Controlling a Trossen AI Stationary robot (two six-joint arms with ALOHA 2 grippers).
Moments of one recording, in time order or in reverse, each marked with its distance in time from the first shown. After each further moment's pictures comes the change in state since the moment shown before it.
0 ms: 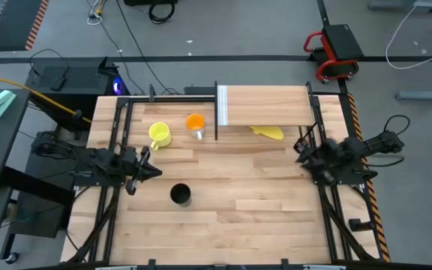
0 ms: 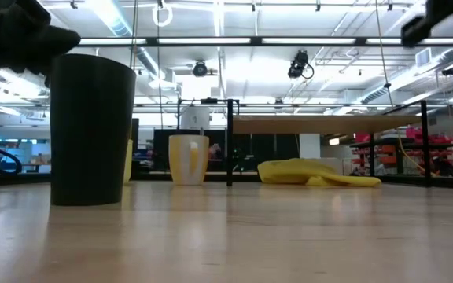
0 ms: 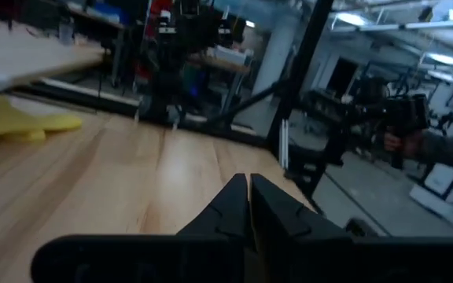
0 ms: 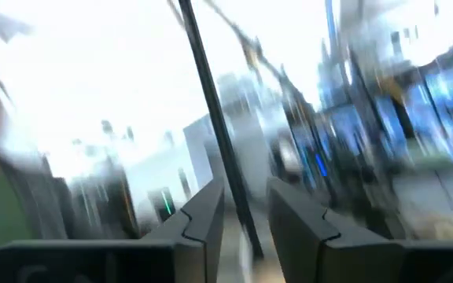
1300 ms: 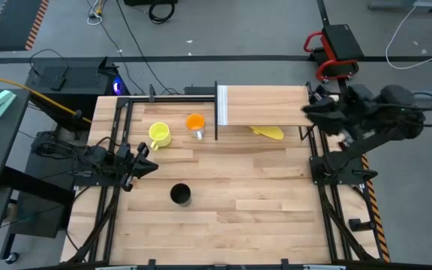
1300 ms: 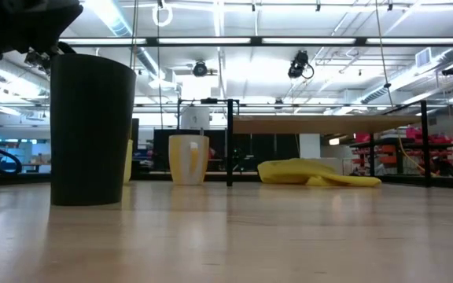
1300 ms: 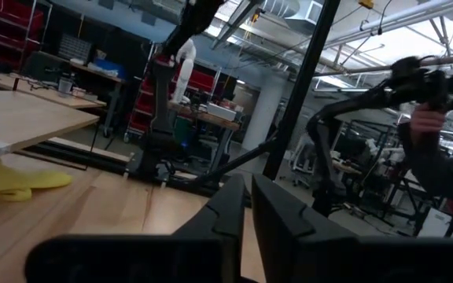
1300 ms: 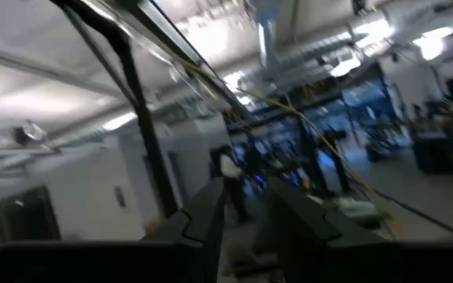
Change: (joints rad) left arm 0.000 0.000 0.000 0.186 -0.024 0.000; right arm -0.002 0.807 1.280 -0.700 0.226 -0.083
